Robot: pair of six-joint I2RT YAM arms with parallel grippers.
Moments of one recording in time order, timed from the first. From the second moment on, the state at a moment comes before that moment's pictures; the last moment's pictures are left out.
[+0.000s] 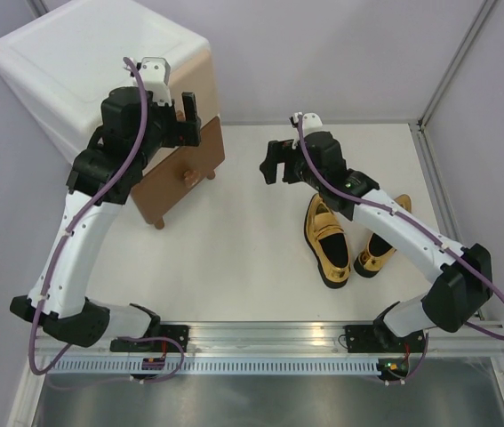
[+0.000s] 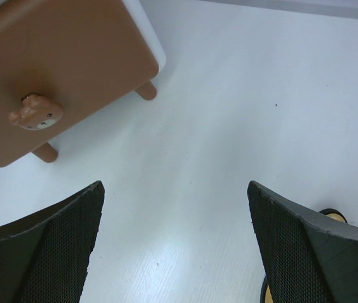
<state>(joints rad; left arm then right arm) -0.45 1.34 1.84 -0.77 -0.24 -0.13 0.63 1.46 1.31 -0.21 0.09 0.33</state>
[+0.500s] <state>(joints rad) -0.45 1.45 1.91 -0.85 -0.31 -0.08 0.62 1.44 1.30 -0.24 0.08 0.33</state>
